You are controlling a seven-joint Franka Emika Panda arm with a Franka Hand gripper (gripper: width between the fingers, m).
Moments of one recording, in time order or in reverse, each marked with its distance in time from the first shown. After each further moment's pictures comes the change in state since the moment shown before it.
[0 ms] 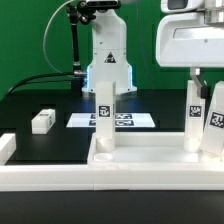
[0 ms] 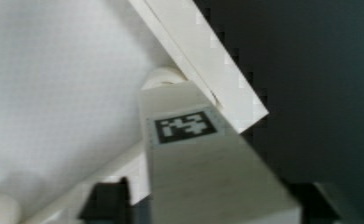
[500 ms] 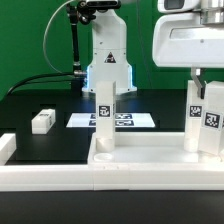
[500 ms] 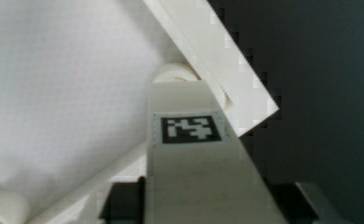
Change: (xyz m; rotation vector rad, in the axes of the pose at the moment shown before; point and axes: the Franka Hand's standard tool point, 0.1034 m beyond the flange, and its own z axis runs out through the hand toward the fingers) arm 0.003 0.003 0.000 0.001 0.004 0.047
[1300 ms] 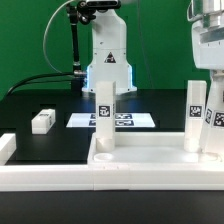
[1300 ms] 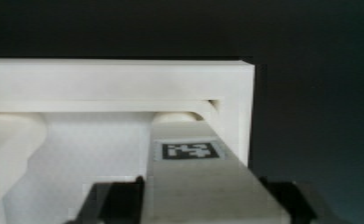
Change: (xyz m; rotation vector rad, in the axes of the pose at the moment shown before) arm -0.010 -0.005 0.002 0.059 -0.025 0.872
